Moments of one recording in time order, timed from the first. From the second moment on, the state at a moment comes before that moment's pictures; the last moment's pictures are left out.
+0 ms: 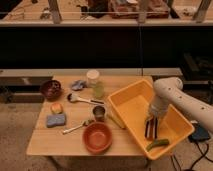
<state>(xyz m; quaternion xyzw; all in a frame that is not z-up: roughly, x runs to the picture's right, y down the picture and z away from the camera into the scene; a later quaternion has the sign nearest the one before) 0.267 0.191 0.794 -0.31 -0.28 -0.53 0.74</state>
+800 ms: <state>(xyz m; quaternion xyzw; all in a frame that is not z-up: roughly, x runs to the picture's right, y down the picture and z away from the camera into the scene) 0.221 0.157 0.763 -0.26 -0.28 -0.58 0.72</state>
